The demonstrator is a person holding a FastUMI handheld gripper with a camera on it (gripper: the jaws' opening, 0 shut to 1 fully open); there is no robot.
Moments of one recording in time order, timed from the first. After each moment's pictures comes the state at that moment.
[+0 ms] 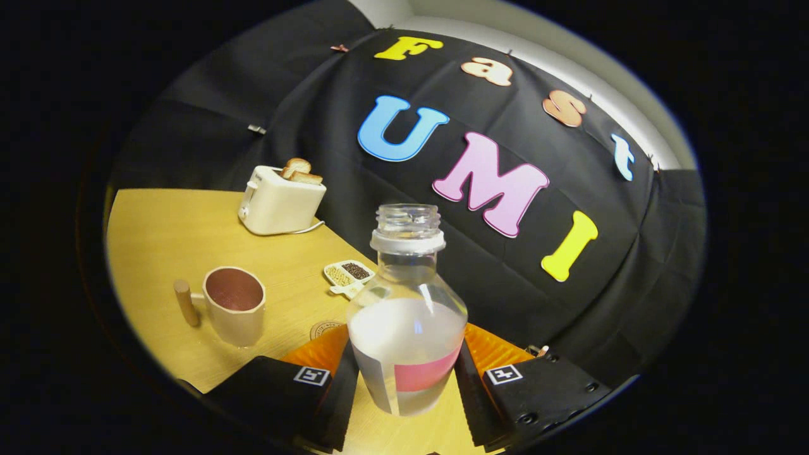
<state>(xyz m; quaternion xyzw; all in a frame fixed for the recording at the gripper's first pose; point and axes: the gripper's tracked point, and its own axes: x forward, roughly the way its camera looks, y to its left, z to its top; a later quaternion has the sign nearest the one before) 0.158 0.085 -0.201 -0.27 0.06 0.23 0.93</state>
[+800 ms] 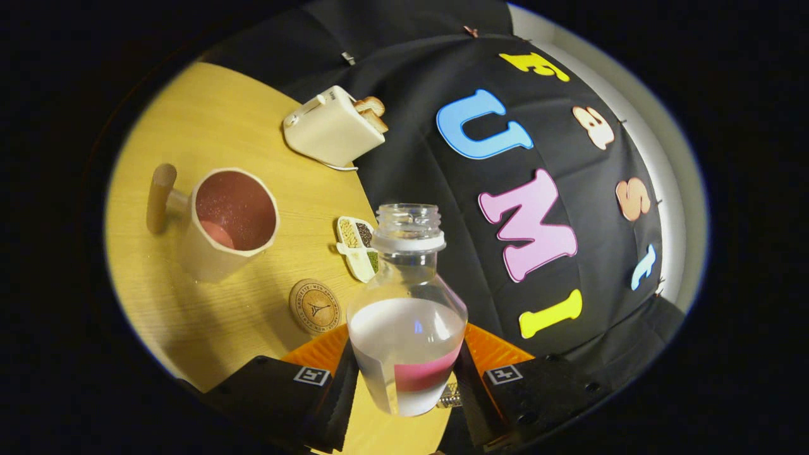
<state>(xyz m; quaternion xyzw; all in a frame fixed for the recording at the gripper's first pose) 0.172 0.123 -0.235 -0.52 0.03 0.22 0.82</state>
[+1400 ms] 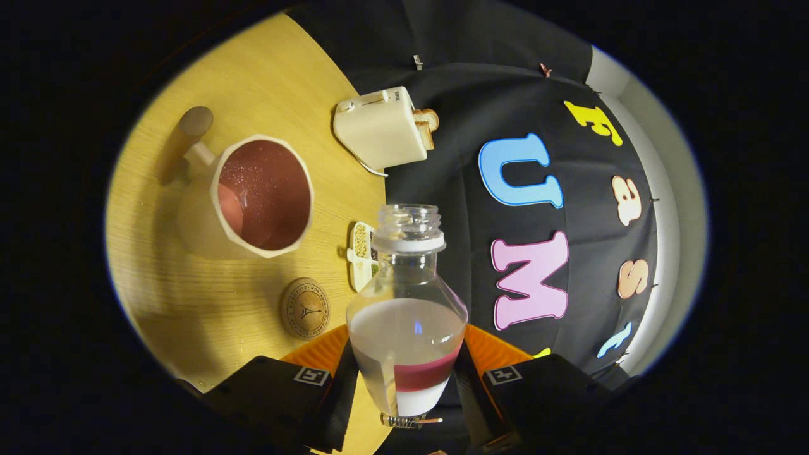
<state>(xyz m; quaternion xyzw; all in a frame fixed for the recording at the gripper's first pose) 0.178 0.156 -0.246 -0.63 -0.03 0.25 0.74</state>
